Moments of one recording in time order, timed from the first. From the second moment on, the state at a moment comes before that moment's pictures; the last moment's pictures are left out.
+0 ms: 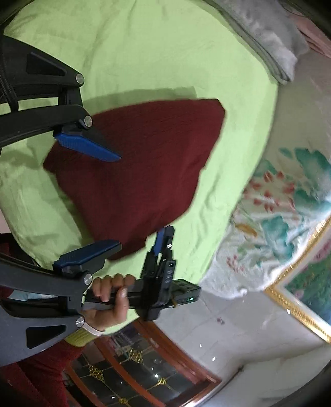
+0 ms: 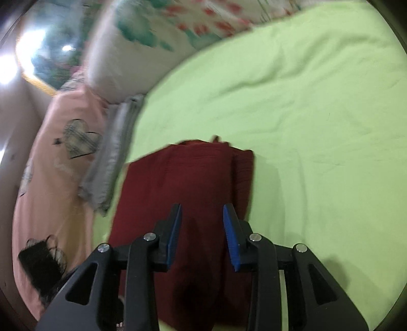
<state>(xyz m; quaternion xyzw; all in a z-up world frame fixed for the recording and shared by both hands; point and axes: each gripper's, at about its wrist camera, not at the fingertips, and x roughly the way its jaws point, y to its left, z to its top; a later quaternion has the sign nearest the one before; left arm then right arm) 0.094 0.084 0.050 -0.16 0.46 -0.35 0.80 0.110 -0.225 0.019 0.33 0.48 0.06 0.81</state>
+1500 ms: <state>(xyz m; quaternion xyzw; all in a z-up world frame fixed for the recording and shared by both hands) 0.106 0.054 0.011 -0.07 0.52 -0.16 0.84 0.132 -0.169 0.028 0.20 0.50 0.04 0.84</state>
